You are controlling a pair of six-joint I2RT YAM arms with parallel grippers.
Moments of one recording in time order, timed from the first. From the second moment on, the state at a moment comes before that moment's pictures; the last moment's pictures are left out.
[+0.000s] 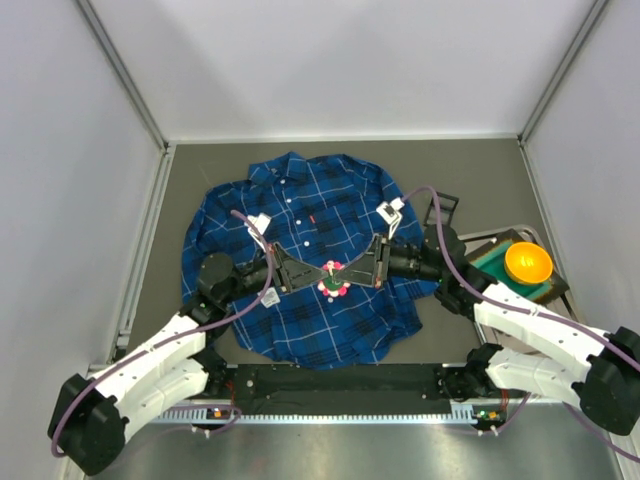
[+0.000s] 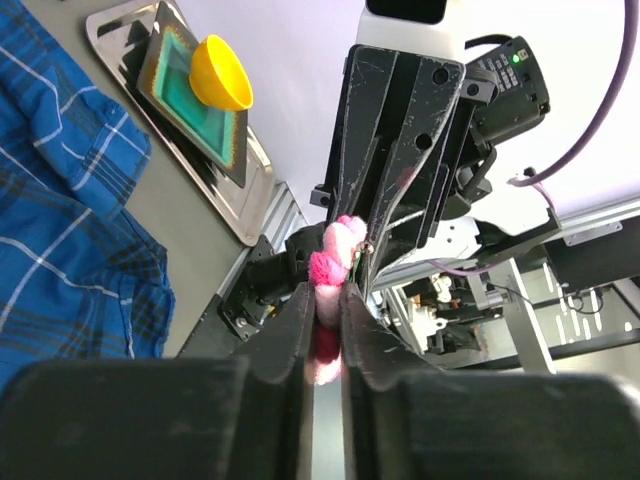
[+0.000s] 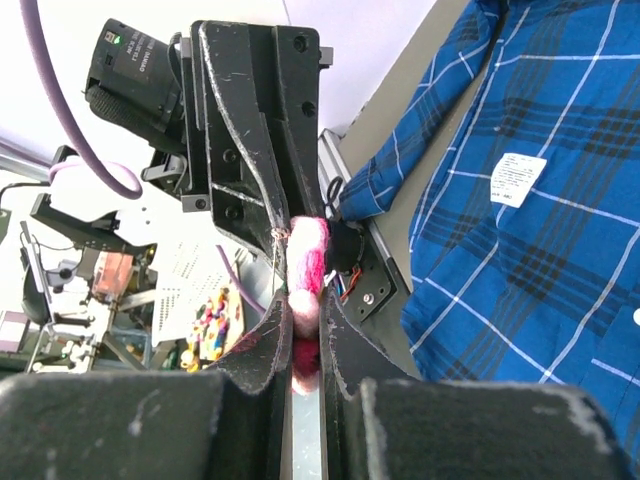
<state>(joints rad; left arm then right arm) -0.59 0.81 0.38 0.52 0.61 -1.17 0.77 1.02 0.64 0.30 -0.58 0.89</state>
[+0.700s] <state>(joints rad) -0.50 0.98 0.80 -0.24 0.56 -1.23 1.34 1.01 0.80 -0.18 0.32 -0.05</state>
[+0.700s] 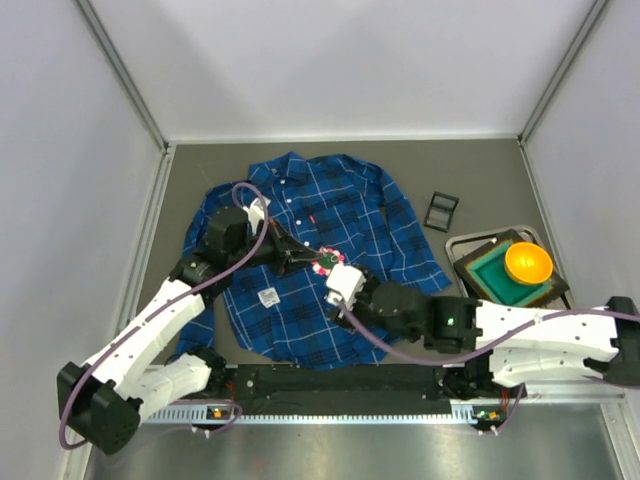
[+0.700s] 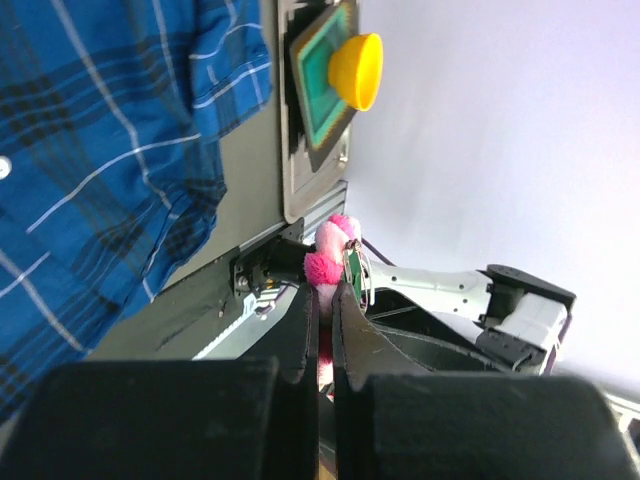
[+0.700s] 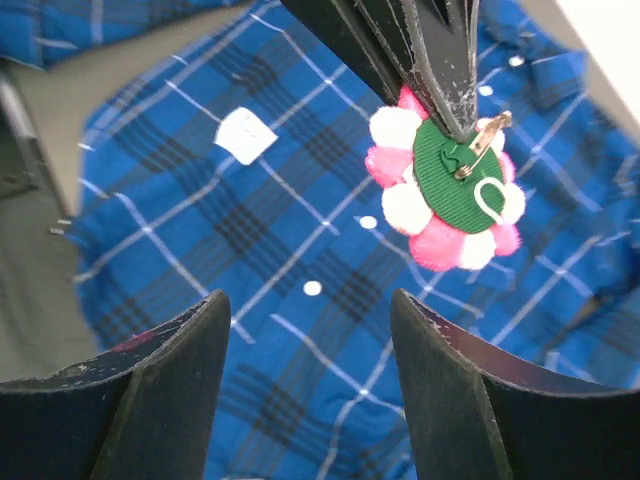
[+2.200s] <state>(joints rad) -0.38 0.85 0.81 -0.48 0.47 -1.27 1.23 1.08 0.75 0.08 0.50 -0.24</state>
